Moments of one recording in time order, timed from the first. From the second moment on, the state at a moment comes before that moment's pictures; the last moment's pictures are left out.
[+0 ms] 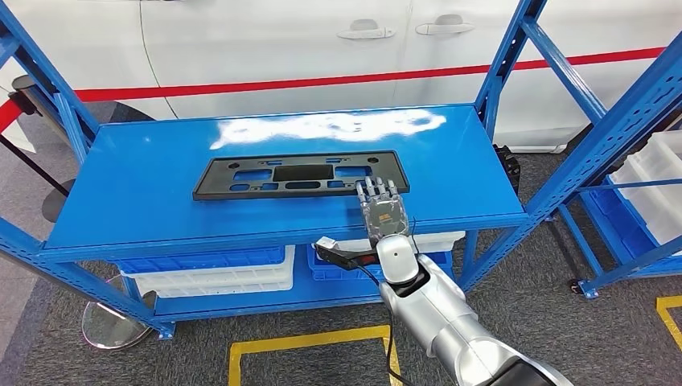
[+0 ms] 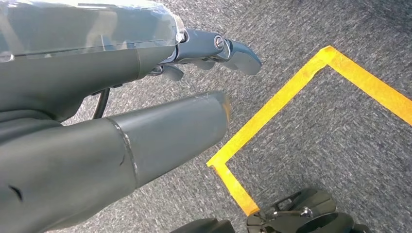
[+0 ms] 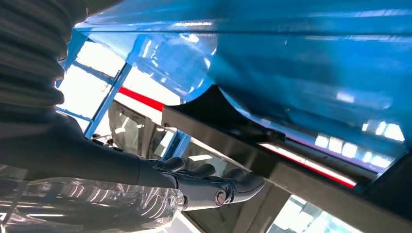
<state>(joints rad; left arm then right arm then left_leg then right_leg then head) -0.07 -0.23 0.92 -0.21 -1.55 0.42 -0.07 -0.73 0.17 0.65 -0.66 1.56 -0.21 0.30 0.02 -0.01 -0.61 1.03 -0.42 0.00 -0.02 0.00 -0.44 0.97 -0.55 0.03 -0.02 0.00</state>
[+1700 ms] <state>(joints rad) -0.07 -0.23 0.94 -0.21 -1.48 0.33 -0.10 -0.76 0.17 0.64 -0.68 1.53 -0.18 0.27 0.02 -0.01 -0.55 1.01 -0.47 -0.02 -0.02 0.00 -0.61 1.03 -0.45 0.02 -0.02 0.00</state>
